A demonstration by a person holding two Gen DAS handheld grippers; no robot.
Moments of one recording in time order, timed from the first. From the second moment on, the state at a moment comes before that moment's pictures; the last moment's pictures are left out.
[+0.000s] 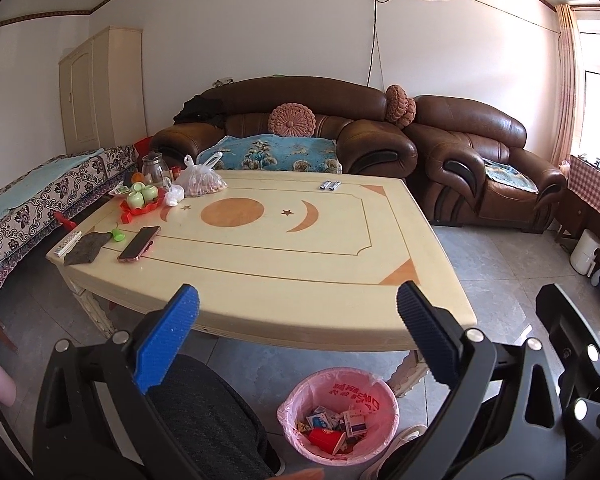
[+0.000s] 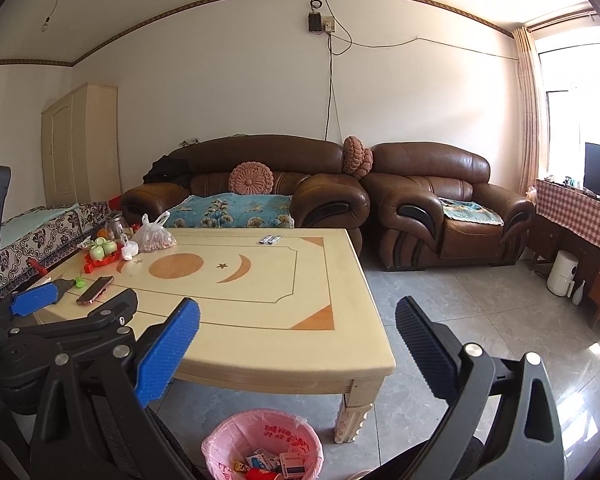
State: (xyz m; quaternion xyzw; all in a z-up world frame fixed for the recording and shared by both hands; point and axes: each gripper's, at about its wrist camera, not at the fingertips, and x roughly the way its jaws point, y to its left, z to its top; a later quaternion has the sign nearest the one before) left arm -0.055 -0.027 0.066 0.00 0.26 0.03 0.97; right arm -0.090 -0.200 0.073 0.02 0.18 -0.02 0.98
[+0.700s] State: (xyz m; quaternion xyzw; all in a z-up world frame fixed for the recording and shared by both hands) left arm -0.053 -0.020 0.066 -0.01 0.26 0.03 0.97; right arm -0.092 -0.190 0.077 0.01 0.17 -0.02 0.98
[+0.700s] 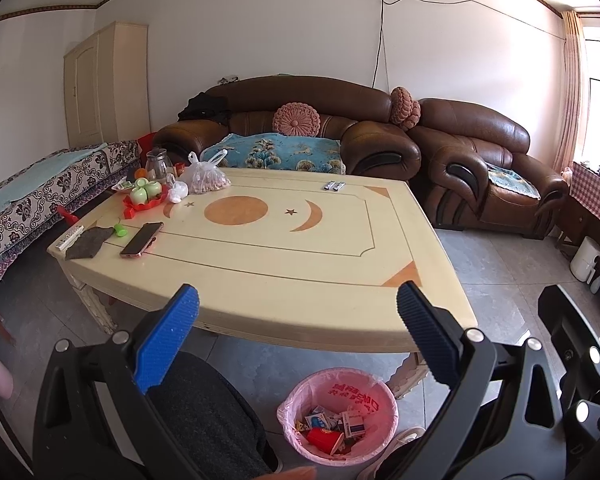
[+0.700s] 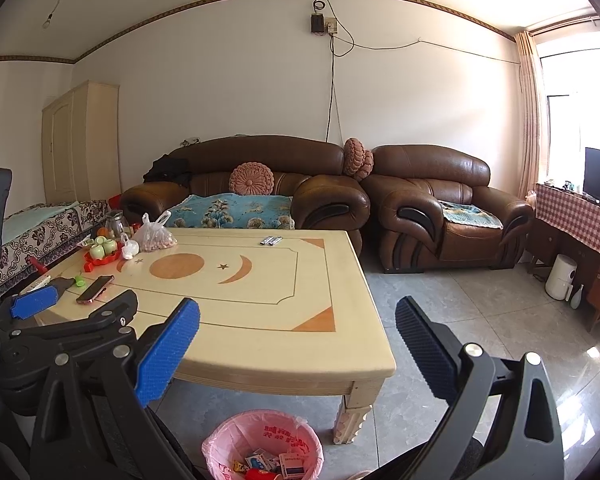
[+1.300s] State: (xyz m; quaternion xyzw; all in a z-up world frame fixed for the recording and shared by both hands) left arm -0.051 -0.018 0.066 -0.01 0.26 0.03 0.96; right arm -0.087 -0.187 0.079 0.01 0.18 -0.02 0.98
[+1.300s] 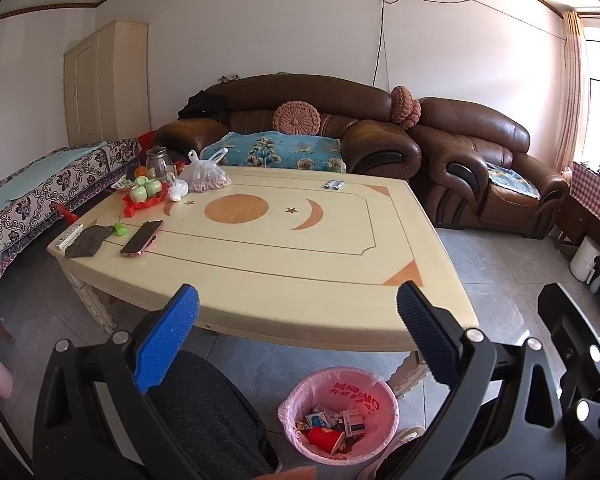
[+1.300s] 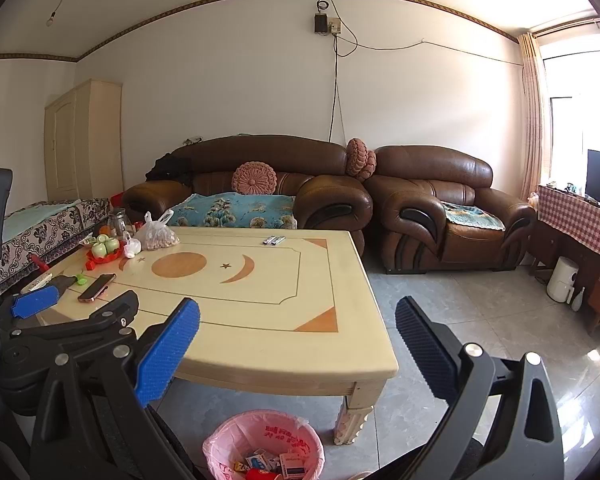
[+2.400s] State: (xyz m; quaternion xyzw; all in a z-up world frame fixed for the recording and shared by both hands) left arm -0.054 -0.016 0.070 -0.01 0.25 0.03 0.97; right arm -0.084 -0.186 0.080 0.00 0.18 -0.02 0.98
